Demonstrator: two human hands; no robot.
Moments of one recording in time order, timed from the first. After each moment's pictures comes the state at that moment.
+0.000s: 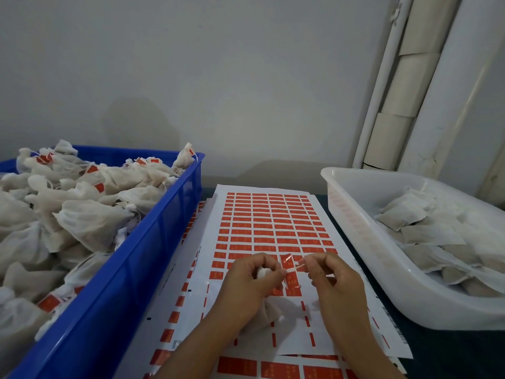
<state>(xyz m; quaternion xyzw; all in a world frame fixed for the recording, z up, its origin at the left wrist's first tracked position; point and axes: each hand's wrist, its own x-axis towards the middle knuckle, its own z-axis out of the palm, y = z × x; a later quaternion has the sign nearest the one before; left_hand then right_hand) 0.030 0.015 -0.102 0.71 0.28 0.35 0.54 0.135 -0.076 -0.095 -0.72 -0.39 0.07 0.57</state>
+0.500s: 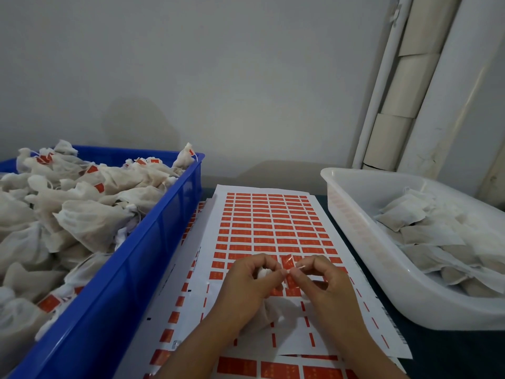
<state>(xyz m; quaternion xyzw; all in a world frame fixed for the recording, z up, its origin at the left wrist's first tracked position) 0.031 0.015 -0.100 0.72 0.27 0.35 0.53 0.138 -0.073 -0.103 -0.70 -0.44 0.10 0.55</state>
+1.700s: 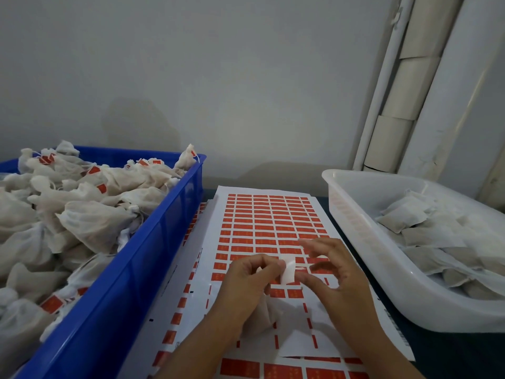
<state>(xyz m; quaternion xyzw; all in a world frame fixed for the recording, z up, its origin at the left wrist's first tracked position) 0.027 0.011 -0.089 0.62 0.33 0.35 0.62 0.154 -0.075 -0.098 -0.66 -0.54 -0.02 0.52</state>
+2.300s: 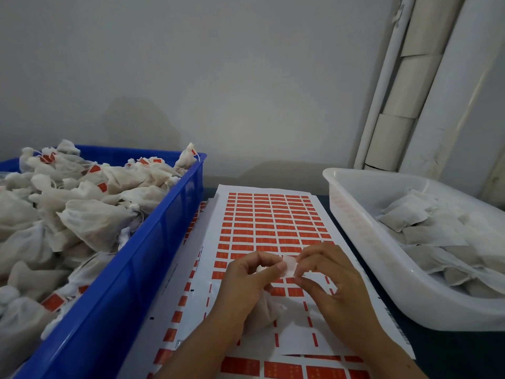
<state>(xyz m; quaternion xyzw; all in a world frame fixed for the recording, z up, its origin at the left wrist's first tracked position) 0.027 0.012 -0.094 0.62 0.33 0.36 0.62 0.150 -0.079 -0.097 -0.66 -0.60 -0.12 0.44</state>
